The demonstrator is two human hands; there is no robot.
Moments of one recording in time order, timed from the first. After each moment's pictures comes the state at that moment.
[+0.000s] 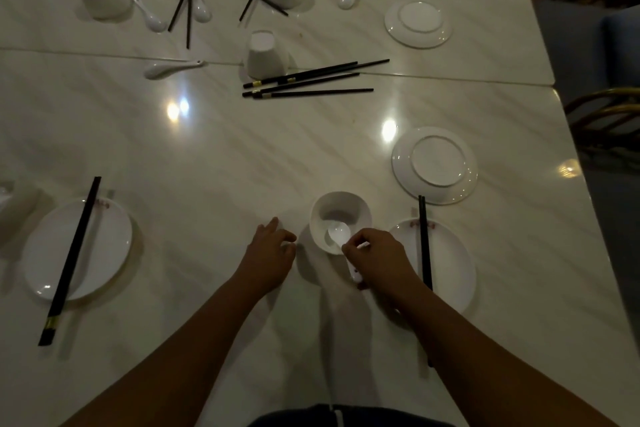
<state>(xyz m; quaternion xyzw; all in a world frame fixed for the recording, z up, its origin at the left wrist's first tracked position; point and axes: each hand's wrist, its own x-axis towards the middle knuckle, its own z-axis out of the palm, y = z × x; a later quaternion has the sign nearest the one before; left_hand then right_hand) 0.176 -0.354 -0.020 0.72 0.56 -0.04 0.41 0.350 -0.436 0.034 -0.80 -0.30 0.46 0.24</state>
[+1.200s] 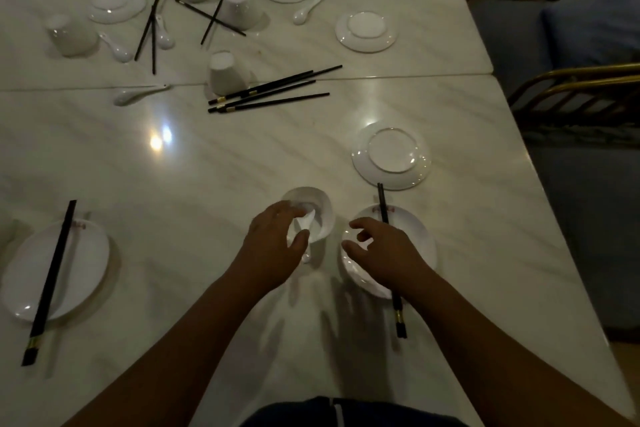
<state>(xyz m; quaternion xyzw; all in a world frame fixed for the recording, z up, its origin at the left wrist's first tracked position) 0.225 -0.394 0.057 0.81 0.47 0.07 0.34 0.398 -0.491 0.052 -0.80 -0.44 0.36 0.19</state>
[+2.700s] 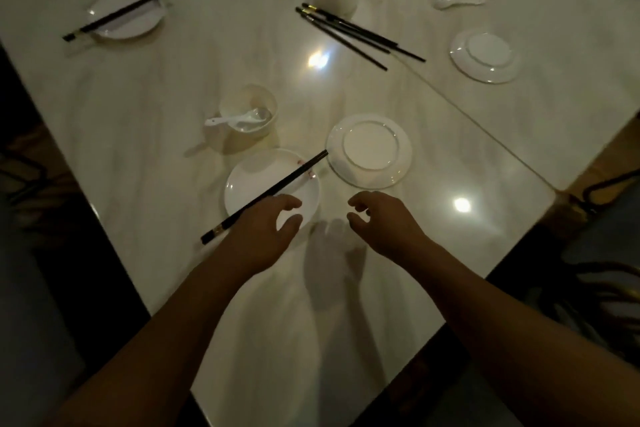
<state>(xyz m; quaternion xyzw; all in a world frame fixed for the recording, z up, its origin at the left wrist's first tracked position) 0.497 -0.573 0.045 0.49 0.77 0.23 0.34 0.681 -0.463 0.014 -0.48 -0.82 0.32 0.00</state>
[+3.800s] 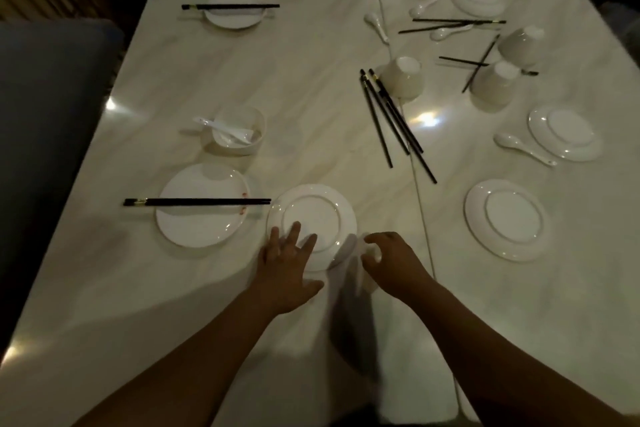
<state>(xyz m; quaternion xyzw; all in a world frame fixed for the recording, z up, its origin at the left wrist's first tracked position) 0.673 -0.391 -0.023 0.31 0.90 0.05 0.30 0.758 -0.198 0.007 -0.27 -0.89 0.33 -0.18</state>
